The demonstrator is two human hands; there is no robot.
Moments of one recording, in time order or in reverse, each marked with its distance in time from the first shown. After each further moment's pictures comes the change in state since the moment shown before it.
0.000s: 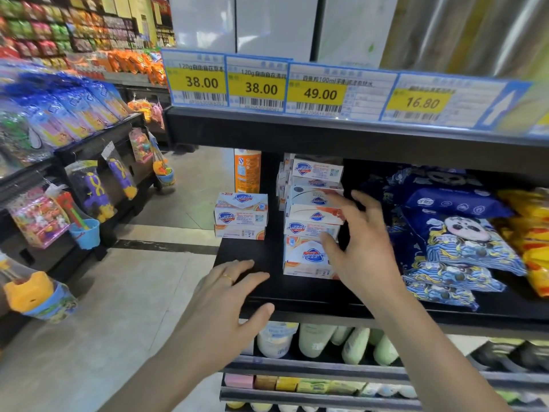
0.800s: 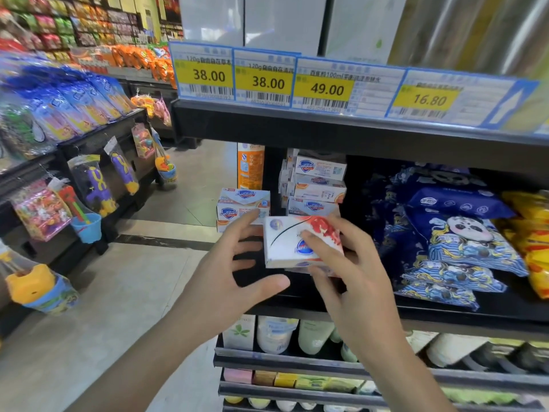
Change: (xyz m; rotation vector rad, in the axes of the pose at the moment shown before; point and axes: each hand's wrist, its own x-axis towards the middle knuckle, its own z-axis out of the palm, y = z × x) left_hand 0.013 0.018 -0.028 -0.759 0.109 -0.035; right_hand -0.058 -0.020 0.002 0.114 0.054 -0.310
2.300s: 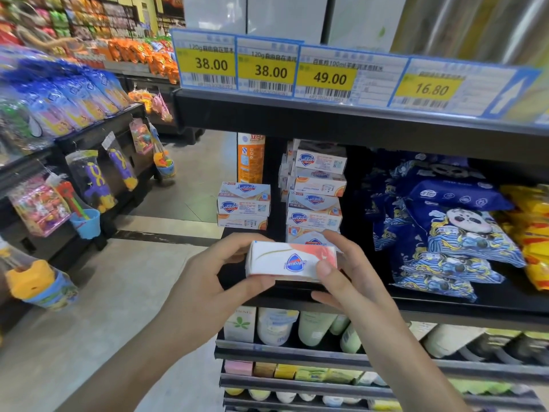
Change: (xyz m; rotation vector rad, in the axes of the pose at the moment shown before) left_hand -0.022 0.006 -0.013 0.017 -0.033 0.111; right_hand -0.008 -0.039 -0.023 0.829 -0.200 0.737
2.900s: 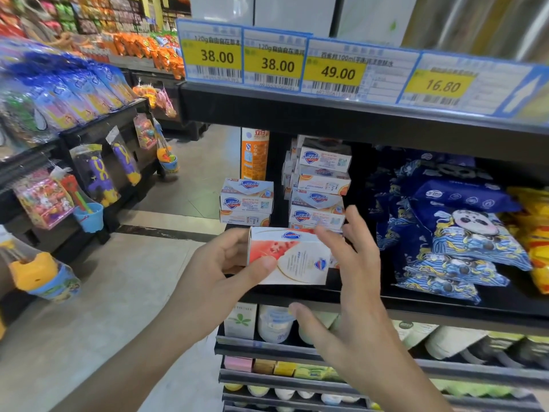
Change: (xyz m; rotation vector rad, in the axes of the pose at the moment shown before) left_hand 0.006 0.009 0.007 -0.174 0.061 -0.224; right_hand -0.013 0.003 0.004 -0.738 -0.033 -0.560
